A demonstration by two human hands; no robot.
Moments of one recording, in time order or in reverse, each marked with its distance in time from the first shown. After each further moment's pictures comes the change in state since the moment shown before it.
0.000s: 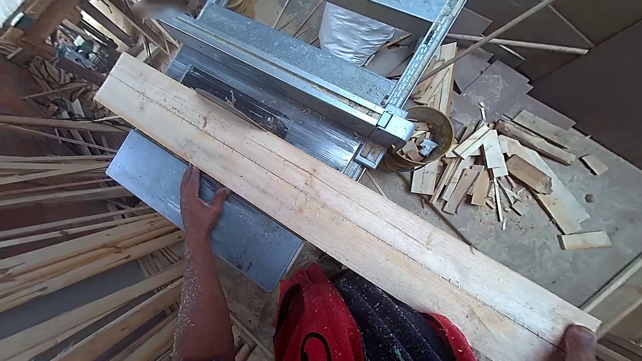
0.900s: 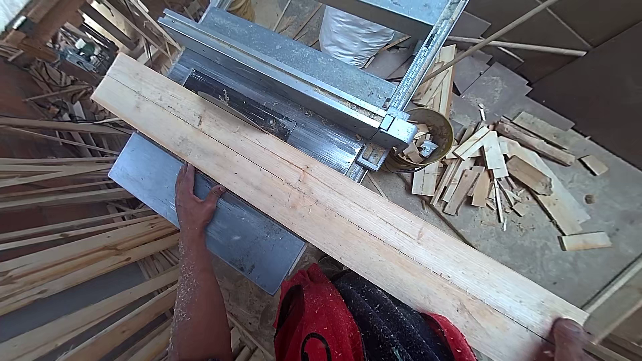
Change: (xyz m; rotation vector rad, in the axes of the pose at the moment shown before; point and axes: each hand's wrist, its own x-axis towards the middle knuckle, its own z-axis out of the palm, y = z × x) left_hand 0.017 -0.012 -0.009 -0.020 -0.013 -0.035; right_hand -0.018 -0.013 0.014 0.014 -0.013 -0.017
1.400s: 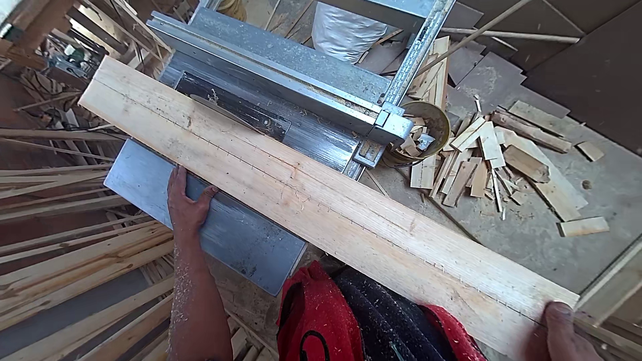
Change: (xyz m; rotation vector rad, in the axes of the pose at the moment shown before) left_hand 0.011 -0.009 -0.005 0.012 -0.006 0.014; right_hand -0.016 -0.008 0.004 -0.093 0.044 0.069
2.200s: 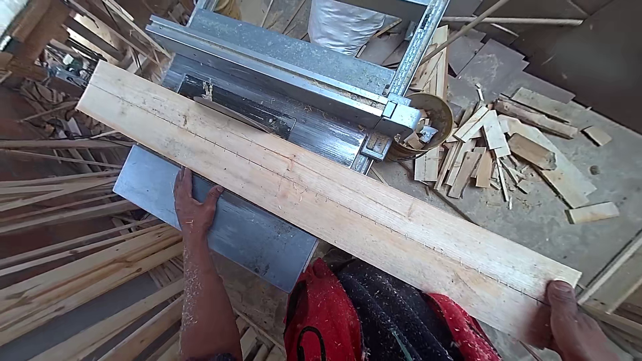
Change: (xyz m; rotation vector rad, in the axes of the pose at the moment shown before) left_hand -0.001 0.000 -0.002 0.002 -0.011 -0.008; right_hand -0.012 -0.008 0.006 -0.145 -0.032 -0.003
